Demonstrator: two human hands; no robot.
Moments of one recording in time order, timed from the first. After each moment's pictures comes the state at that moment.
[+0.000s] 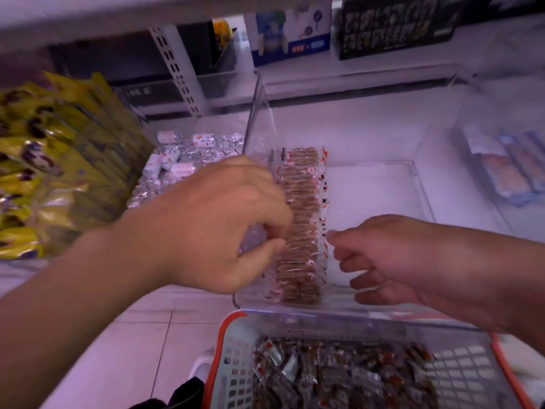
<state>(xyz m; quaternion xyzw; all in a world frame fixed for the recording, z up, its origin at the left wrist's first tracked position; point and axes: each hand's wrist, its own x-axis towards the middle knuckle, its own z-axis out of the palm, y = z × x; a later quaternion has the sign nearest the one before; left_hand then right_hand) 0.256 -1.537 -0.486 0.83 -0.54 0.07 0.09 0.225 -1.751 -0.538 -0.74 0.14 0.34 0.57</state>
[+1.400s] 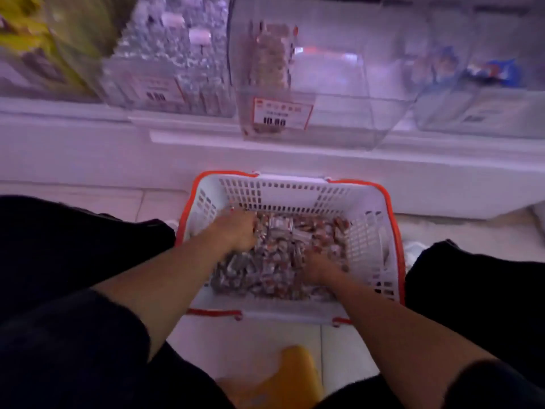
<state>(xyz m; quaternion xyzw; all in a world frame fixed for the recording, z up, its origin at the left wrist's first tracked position) 0.069 -1.568 -0.741 0.95 -0.11 -0.28 0.09 0.004 -1.782 -0.792 -0.86 0.05 0.44 0.26</state>
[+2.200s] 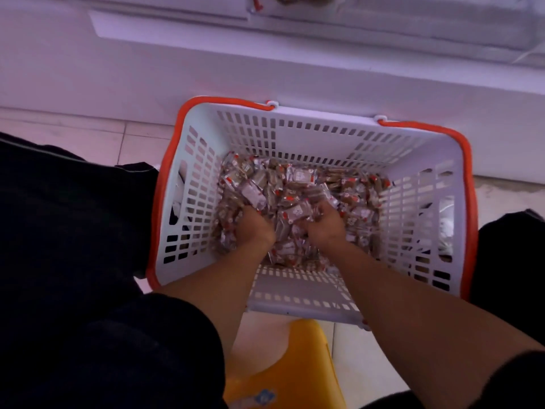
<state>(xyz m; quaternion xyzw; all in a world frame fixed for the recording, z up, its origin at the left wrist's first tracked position) 0.021 -1.610 -0.911 0.87 0.35 -0.25 0.25 0.025 -1.758 -0.920 -0.83 0.23 0.23 0.44</state>
